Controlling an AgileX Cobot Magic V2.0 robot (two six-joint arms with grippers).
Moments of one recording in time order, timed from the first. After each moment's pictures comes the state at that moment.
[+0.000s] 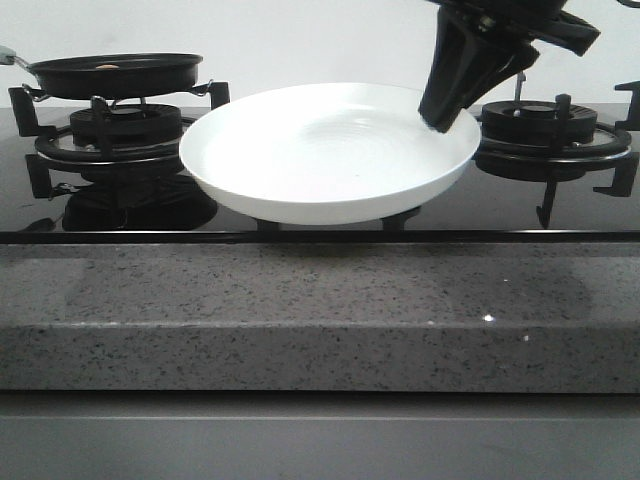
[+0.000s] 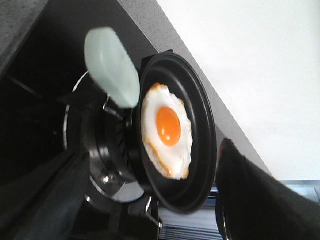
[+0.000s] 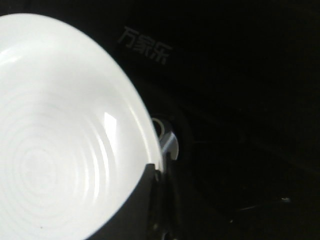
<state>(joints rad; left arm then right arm) 0.37 1.65 -1.27 -1.30 0.92 0.48 0.31 1.63 -1.39 0.36 0.91 -0.18</state>
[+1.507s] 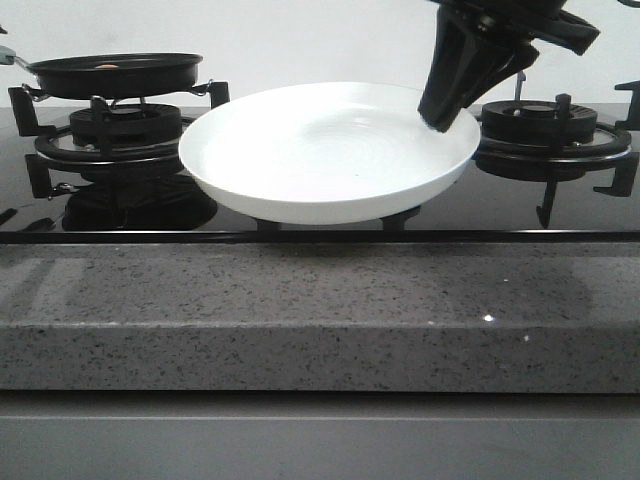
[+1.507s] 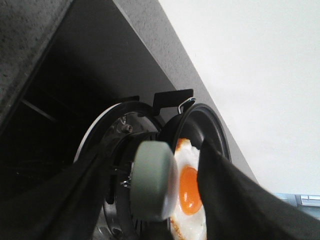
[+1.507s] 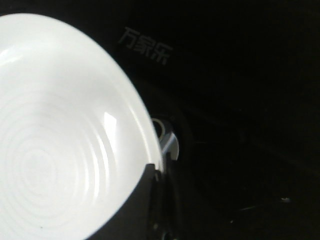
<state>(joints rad) 0.35 1.91 -1.46 -1.38 0.93 0.48 0.31 1.63 -1.39 0.36 0.91 -0.18</state>
